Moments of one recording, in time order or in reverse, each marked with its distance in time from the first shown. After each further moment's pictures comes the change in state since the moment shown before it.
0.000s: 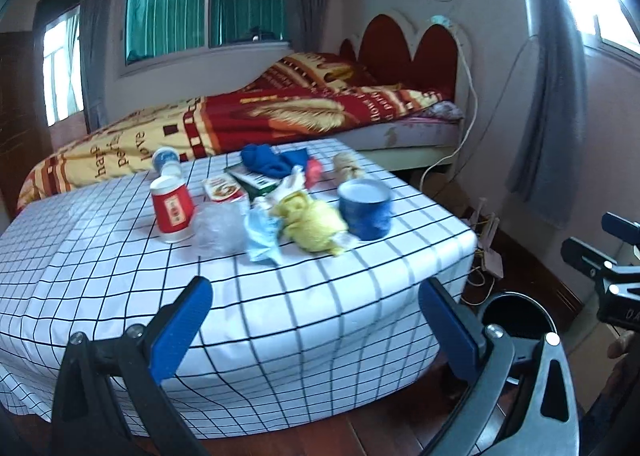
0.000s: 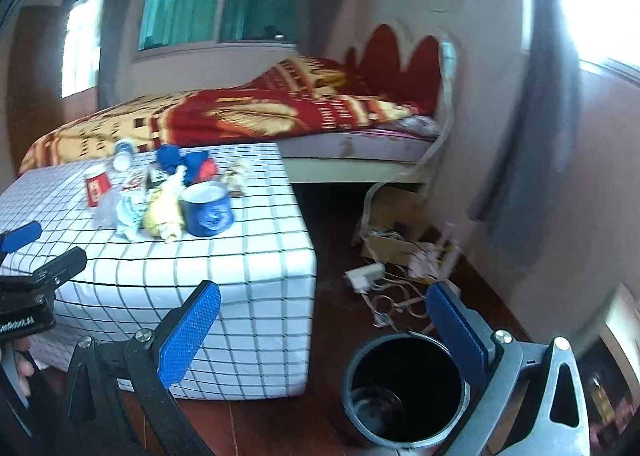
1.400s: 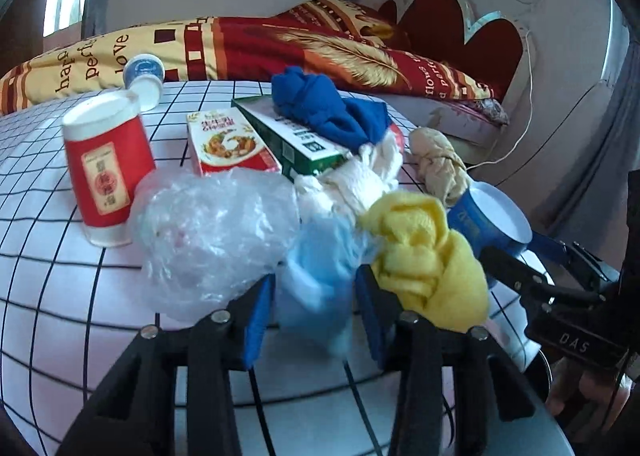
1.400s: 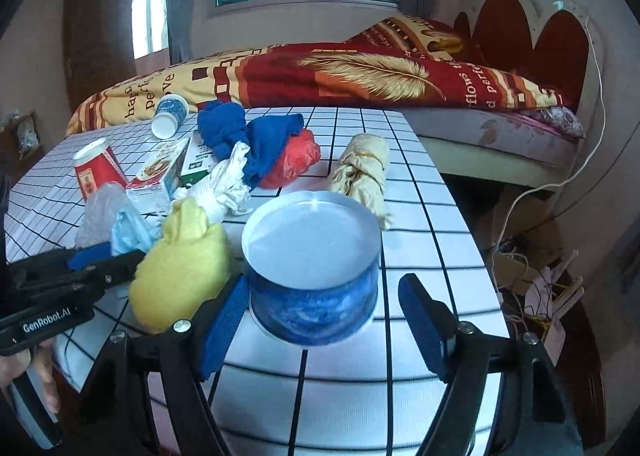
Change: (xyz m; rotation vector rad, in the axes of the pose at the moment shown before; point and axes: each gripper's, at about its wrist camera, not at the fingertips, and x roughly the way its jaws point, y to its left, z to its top) left arm 0.169 0.075 0.031 -0.212 0.180 -0.092; right arm 0.219 0.098 0.062 -0.110 0.145 0.309
